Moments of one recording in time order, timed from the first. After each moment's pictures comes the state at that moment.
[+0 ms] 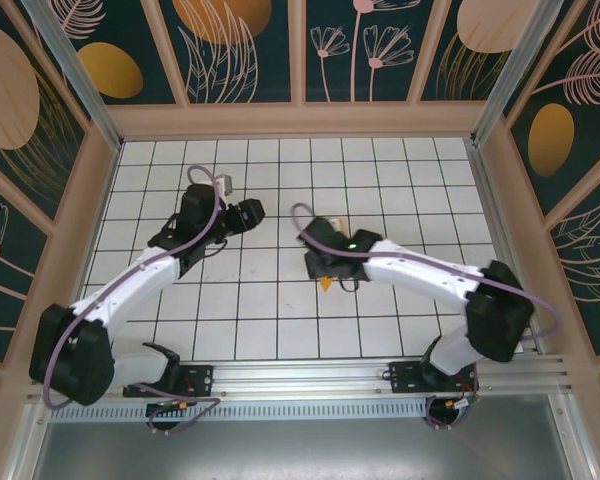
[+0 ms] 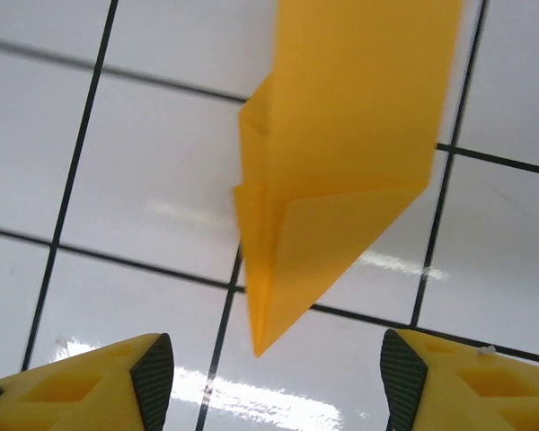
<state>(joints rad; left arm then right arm) -0.43 1.30 0.82 -0.07 0.24 -0.71 0.90 1.46 1.04 -0.69 0.26 0.60</state>
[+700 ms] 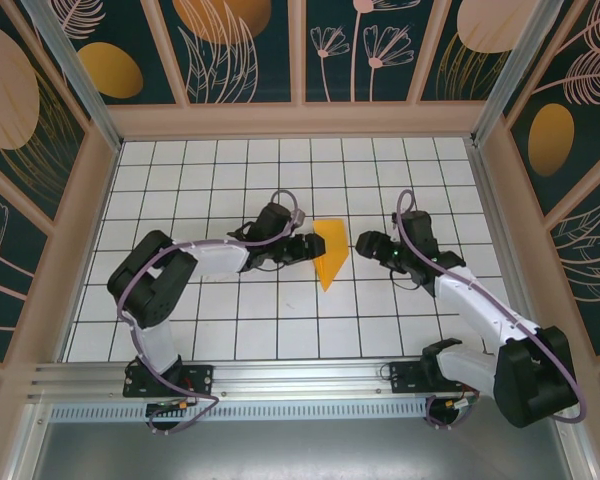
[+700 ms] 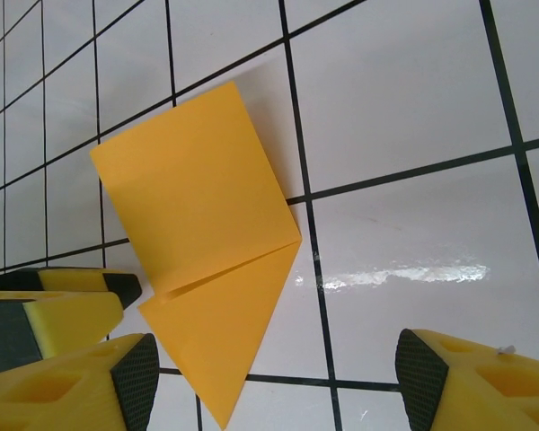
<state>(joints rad) -0.70 1.85 0.97 0.14 0.44 -0.85 0.35 1.10 0.61 -0.30 -0.21 0.67</state>
